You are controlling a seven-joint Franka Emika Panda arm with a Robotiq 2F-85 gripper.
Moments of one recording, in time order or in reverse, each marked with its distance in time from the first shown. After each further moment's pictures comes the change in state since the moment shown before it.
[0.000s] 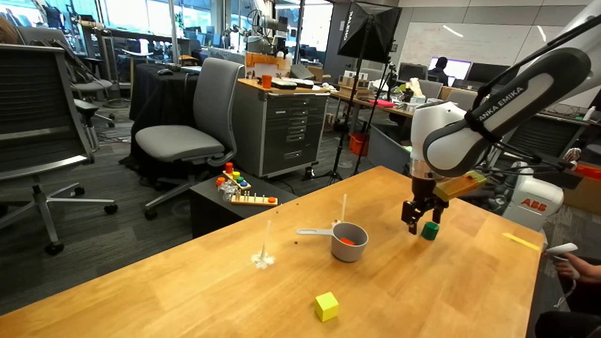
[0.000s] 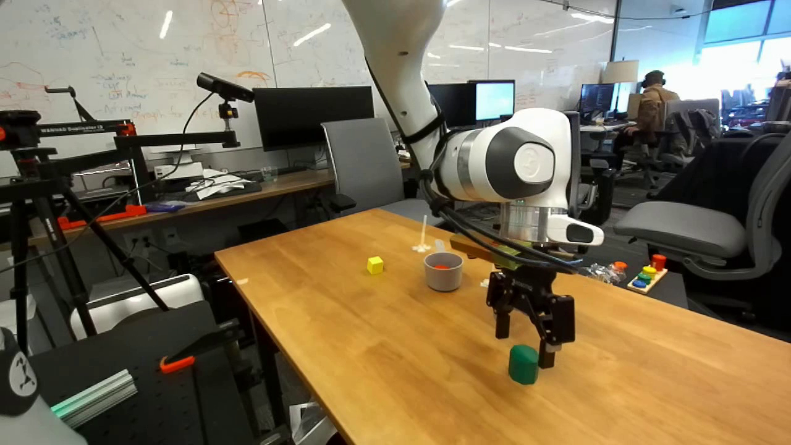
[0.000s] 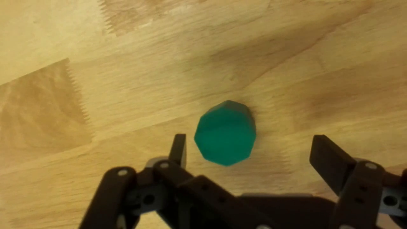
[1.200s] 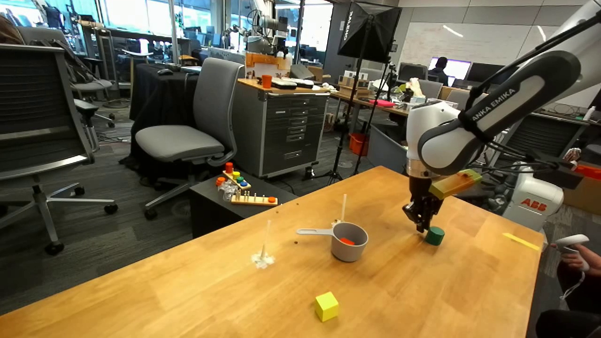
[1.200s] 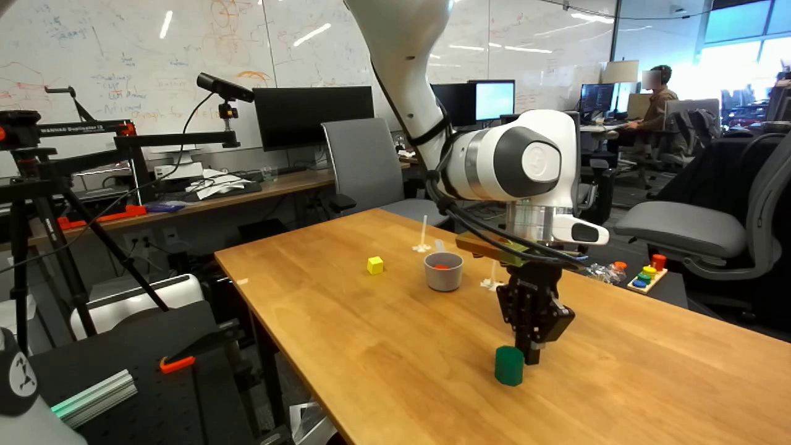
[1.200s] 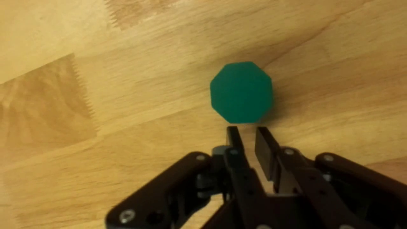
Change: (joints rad) arm 0.001 0.026 -0.004 0.052 -0.006 -0.046 0.013
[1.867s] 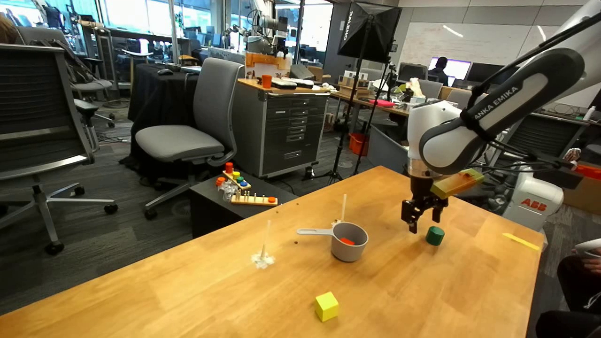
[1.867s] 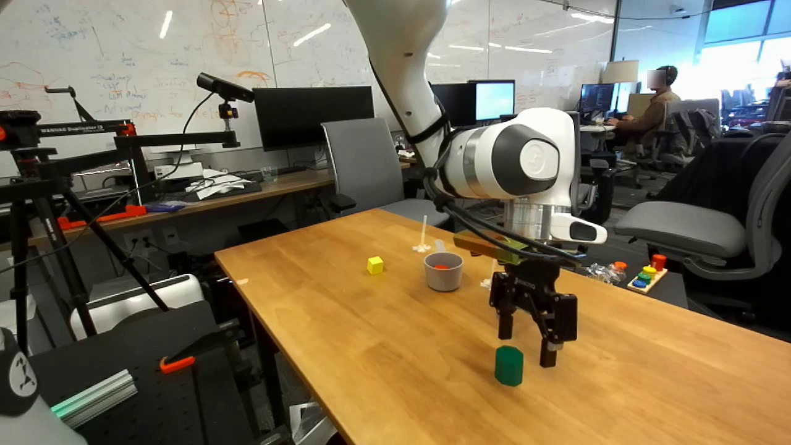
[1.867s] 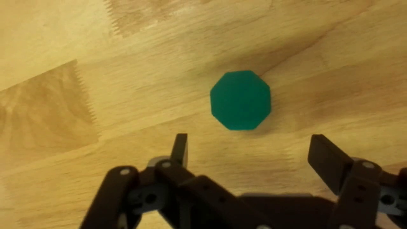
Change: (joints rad) arm 0.002 -0.013 0.000 -0.016 0.000 -0.005 0.000
